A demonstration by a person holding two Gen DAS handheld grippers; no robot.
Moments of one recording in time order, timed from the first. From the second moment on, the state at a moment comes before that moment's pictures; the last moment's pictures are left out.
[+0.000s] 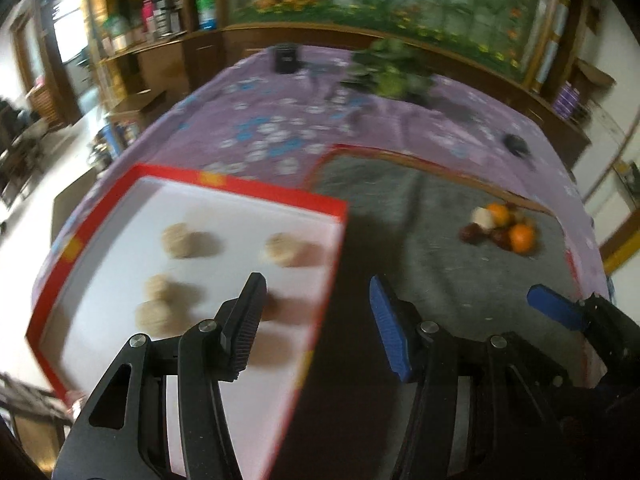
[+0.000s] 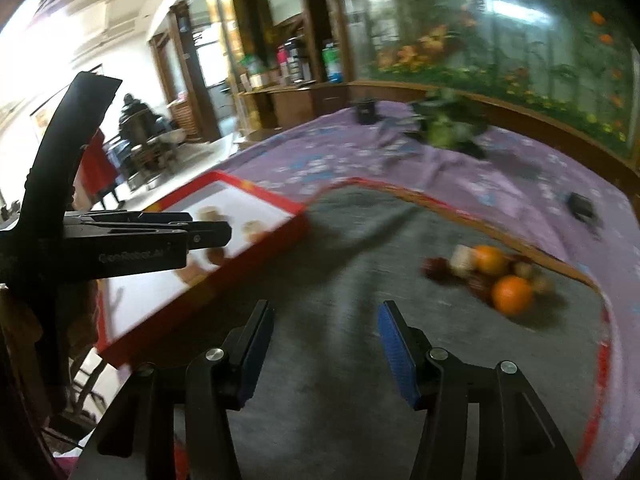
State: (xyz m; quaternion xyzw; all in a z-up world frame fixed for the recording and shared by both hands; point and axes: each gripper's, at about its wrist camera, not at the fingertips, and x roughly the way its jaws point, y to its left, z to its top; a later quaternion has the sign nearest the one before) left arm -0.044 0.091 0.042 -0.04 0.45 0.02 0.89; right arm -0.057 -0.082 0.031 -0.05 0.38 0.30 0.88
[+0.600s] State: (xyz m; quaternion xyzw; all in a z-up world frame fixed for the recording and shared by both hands) left arm 0.042 -0.026 0.005 0.06 0.50 -0.14 0.85; right arm -0.038 -0.186 0.019 0.02 0.38 0.23 0.90
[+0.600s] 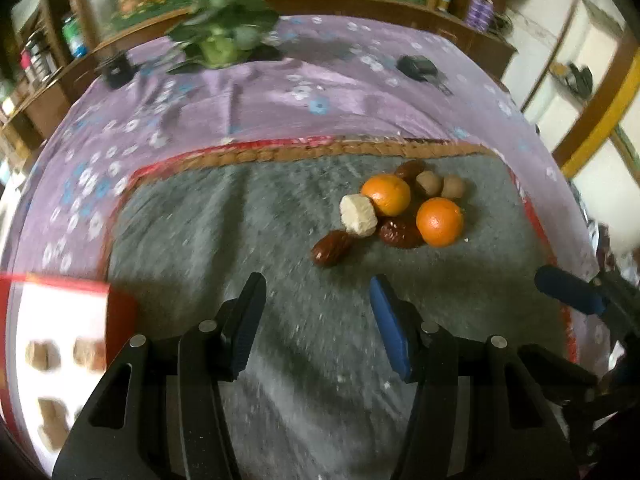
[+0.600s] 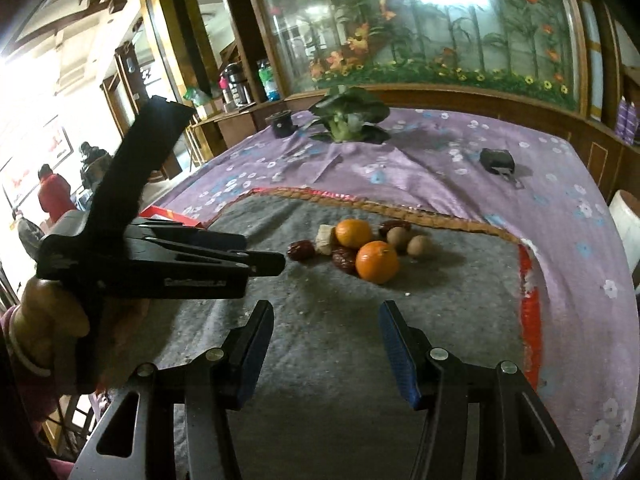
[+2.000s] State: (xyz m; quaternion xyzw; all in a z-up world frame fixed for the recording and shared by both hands) left arm 0.006 -0.004 0.016 0.03 0.49 -0.14 0.86; right arm 0.014 -0.181 0.001 -0.02 0.41 0.19 0.89
